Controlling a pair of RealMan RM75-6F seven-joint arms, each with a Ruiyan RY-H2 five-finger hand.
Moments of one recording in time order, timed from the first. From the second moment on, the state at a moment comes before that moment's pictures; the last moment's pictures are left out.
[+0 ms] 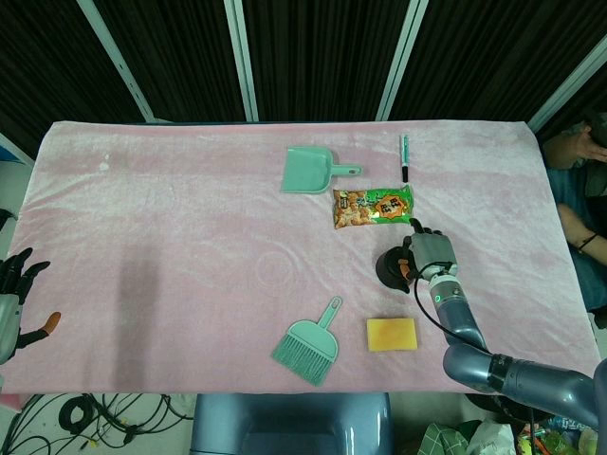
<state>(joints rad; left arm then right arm) -0.11 -1.11 -0.07 -1.63 1.42 1.45 0.04 0.87 -1.40 0.15 -1.52 -0.42 0.91 -0.54</state>
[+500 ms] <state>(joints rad) -0.10 -1.11 -0.07 -1.63 1.42 1.45 0.04 0.87 -1.40 0.15 -1.52 -0.42 0.91 -0.53</state>
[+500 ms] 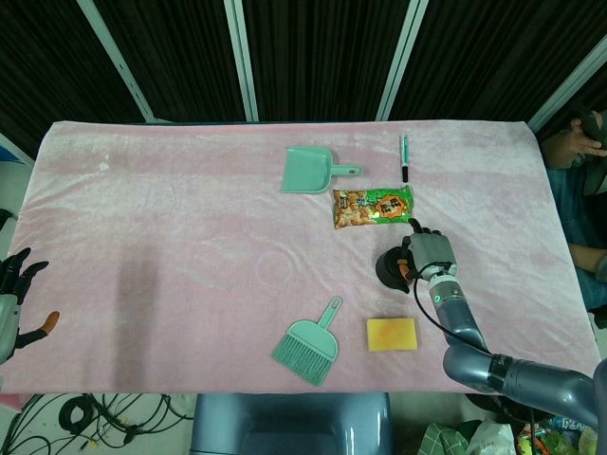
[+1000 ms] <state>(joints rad) -0.10 -1.12 -0.07 -1.63 1.41 1.45 0.04 0.87 -1.40 0.15 -1.52 -0.43 0.91 -0.52</state>
